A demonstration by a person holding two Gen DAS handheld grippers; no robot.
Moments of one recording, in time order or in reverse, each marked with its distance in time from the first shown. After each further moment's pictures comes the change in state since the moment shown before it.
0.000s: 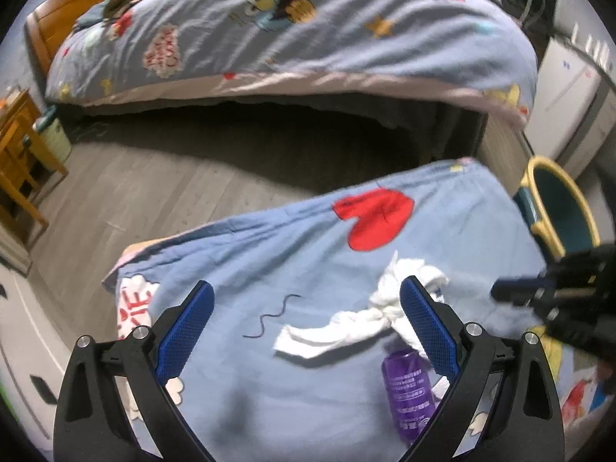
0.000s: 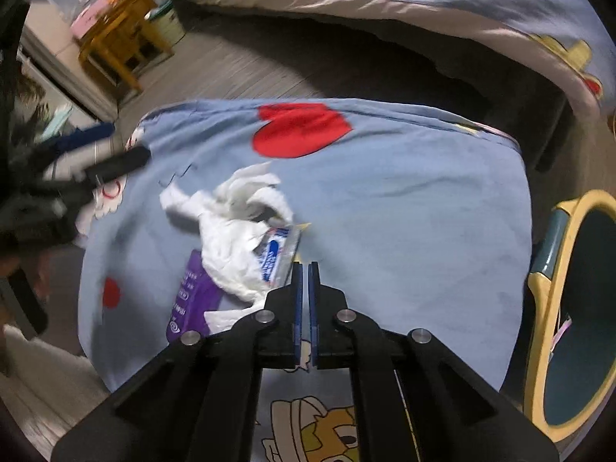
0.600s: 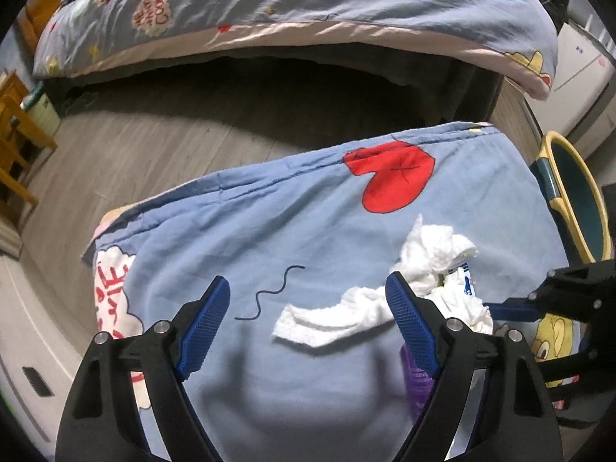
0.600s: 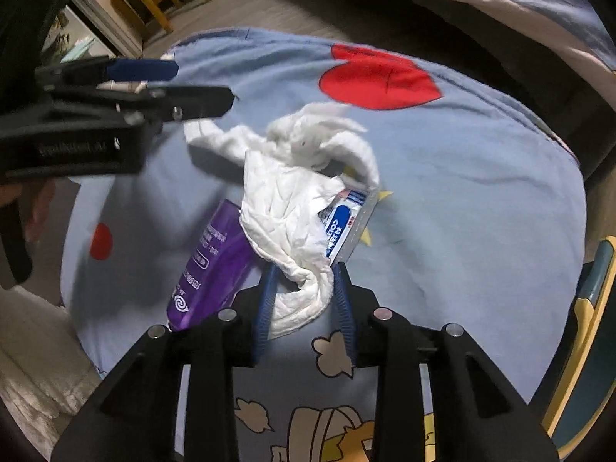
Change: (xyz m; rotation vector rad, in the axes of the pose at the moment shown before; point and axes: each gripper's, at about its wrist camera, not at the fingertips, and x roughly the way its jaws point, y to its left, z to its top) left arm 0.037 0.012 -0.009 -0.033 0.142 -0.030; right arm 0.048 0.049 -0.013 -0.201 0.141 0.004
